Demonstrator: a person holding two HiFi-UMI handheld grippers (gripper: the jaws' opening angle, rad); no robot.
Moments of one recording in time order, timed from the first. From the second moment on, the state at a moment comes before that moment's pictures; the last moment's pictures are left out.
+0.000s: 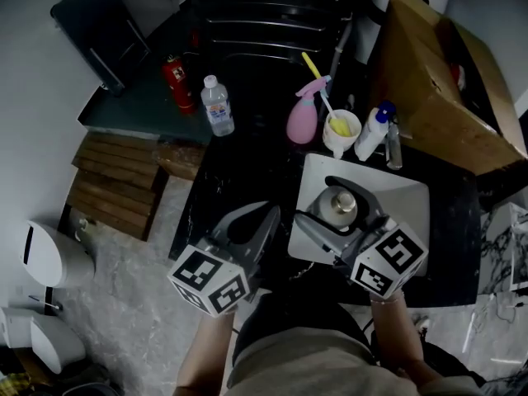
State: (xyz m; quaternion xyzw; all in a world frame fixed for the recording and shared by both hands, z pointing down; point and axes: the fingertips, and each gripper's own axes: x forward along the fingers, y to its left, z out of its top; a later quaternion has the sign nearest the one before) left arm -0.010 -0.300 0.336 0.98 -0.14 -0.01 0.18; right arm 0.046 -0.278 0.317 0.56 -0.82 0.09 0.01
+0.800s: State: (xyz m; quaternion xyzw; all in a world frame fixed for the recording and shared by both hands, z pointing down) left arm 0.015 -0.298 0.316 0.98 -0.13 -0.02 0.15; right arm 0.061 -0.281 0.270 0.54 -0.83 0.08 -0.08
